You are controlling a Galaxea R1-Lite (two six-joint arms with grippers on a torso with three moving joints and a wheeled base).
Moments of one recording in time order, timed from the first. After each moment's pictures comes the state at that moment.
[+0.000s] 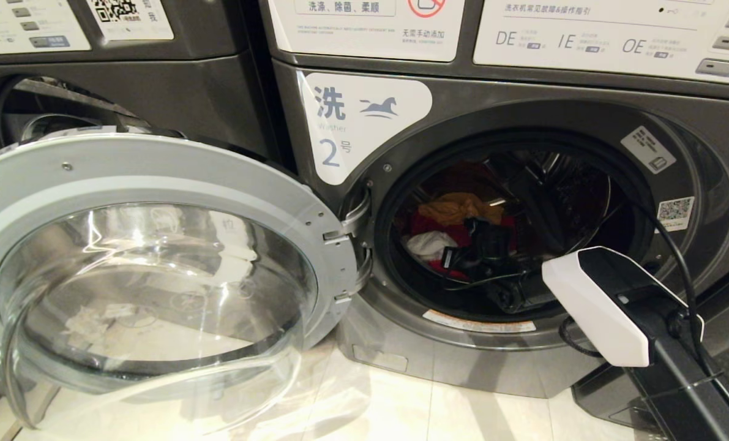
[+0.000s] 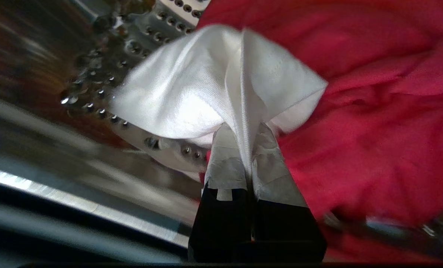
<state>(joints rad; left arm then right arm) 0.00 0.00 0.00 0.00 0.00 0.06 0.23 2.70 -1.84 -0.65 0.01 0.28</state>
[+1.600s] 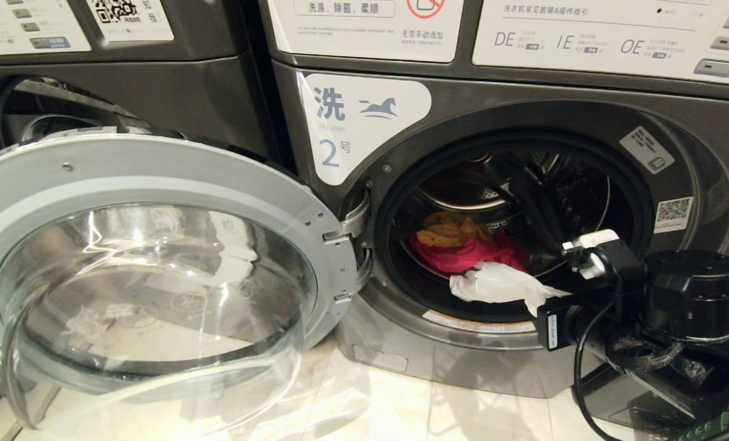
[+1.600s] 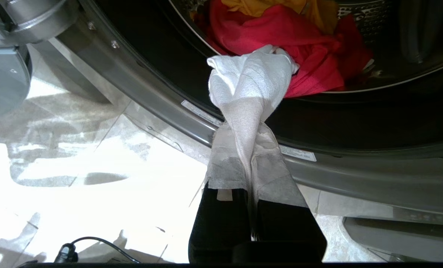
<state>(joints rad) 0.00 0.00 0.00 0.00 0.00 0.06 0.47 1.56 -0.48 -0.80 -0.26 0.00</state>
